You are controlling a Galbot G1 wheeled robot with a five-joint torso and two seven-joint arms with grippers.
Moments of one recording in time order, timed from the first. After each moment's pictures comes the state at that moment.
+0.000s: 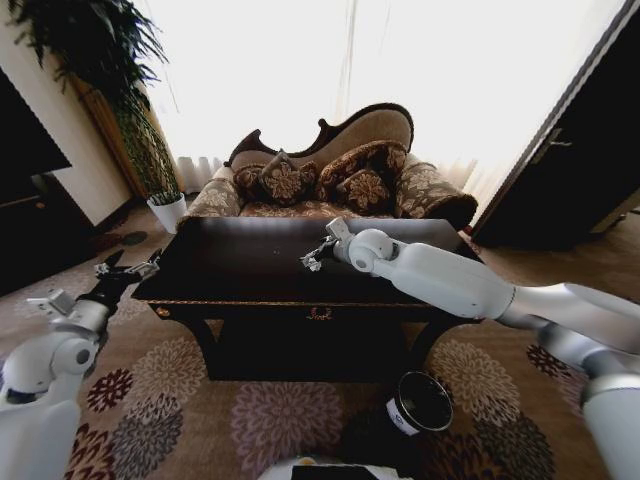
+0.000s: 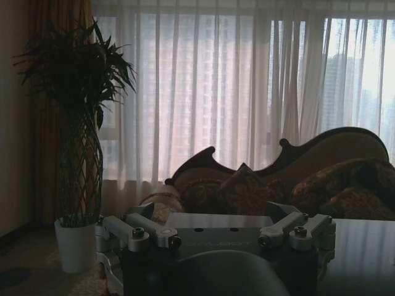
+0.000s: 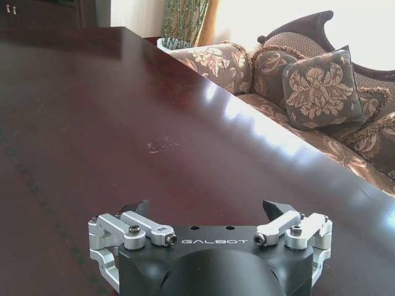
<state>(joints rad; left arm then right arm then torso) 1.31 -0.97 -1.02 -2.01 -0.74 0.32 0.11 0.20 0.89 -0.85 1.66 1.20 -0.65 0.24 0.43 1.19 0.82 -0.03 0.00</state>
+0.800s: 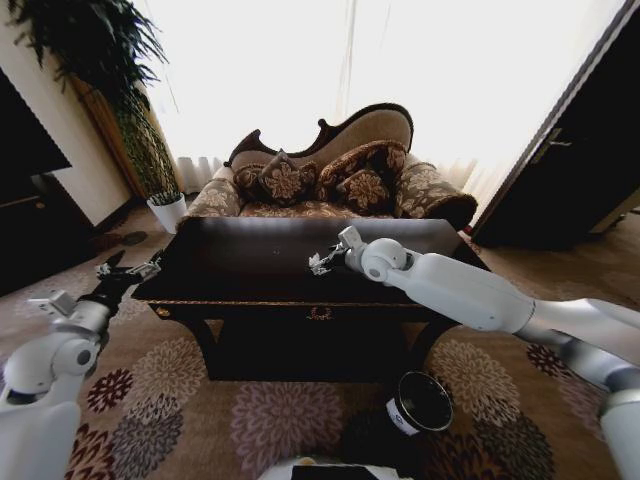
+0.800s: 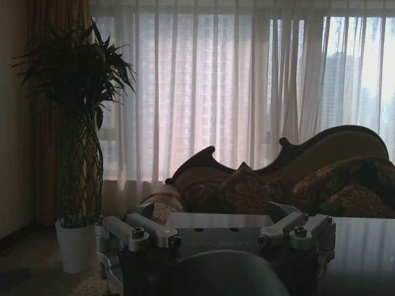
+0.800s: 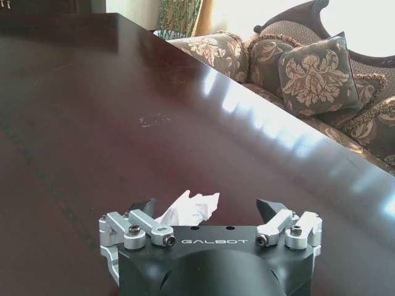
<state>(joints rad) 1.32 -0.97 -1.03 -2.01 -0.74 0.32 0.11 0.15 0.83 -0.82 1.69 1.17 -0.64 0.21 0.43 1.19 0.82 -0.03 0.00</state>
